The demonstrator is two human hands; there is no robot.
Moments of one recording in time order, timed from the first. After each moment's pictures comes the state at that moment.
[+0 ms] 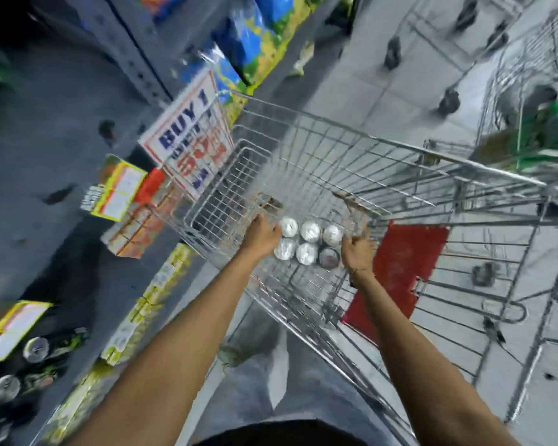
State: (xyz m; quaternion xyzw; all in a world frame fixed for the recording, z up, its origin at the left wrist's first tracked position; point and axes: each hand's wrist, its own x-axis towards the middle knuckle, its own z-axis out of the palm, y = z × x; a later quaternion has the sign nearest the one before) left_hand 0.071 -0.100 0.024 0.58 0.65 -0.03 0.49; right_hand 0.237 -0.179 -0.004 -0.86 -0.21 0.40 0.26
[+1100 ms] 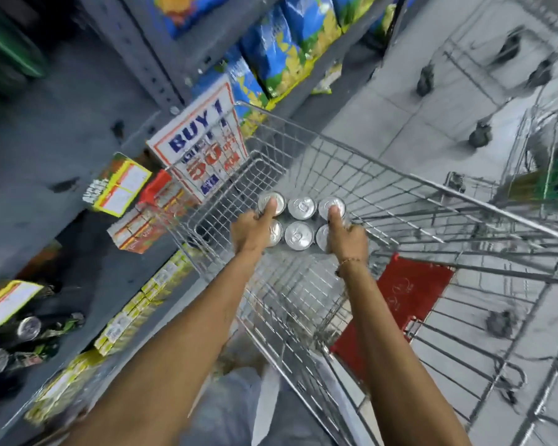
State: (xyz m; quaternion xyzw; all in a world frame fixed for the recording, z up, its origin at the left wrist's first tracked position) left_hand 0.091 -0.081 0.036 0.44 0.78 0.19 0.40; right_hand 0.243 -0.122 0.028 -0.83 -0.23 0.43 0.27
